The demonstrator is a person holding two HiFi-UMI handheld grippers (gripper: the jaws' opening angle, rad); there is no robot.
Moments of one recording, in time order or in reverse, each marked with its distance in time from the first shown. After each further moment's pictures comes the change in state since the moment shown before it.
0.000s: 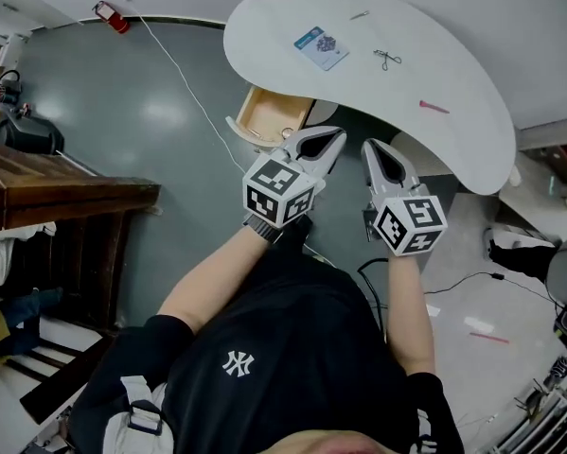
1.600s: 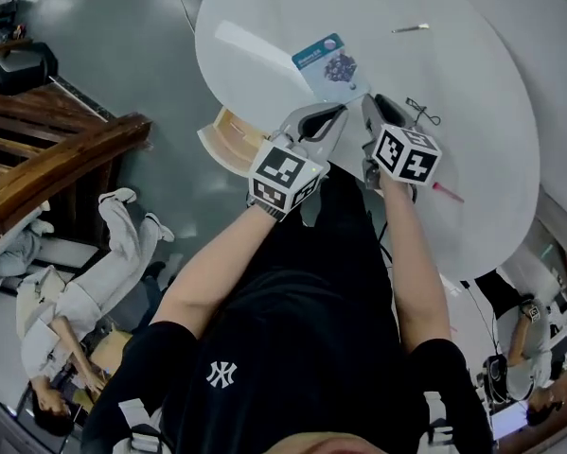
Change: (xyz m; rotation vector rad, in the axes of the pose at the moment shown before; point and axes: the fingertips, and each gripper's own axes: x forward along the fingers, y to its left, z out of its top) left arm 0.228 0.276 -0.039 -0.179 0.105 0.294; right arm 0.357 -0.256 -0.088 0.254 0.522 0.009
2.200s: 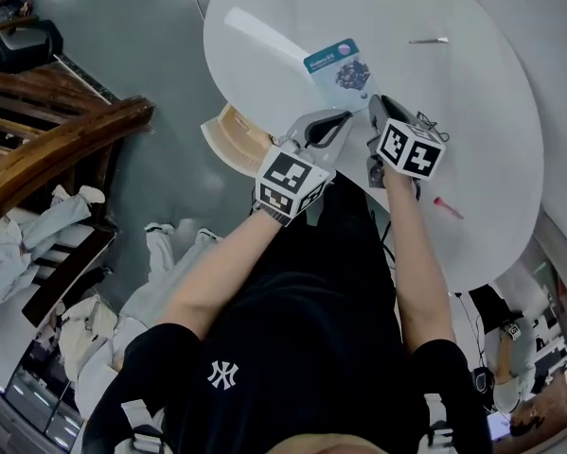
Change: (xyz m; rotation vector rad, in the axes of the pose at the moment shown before) left arm 0.009 0.018 -0.016 -0.070 0.028 0.062; right arm 0.039 -0.013 -0.007 0.007 0.128 -0.010
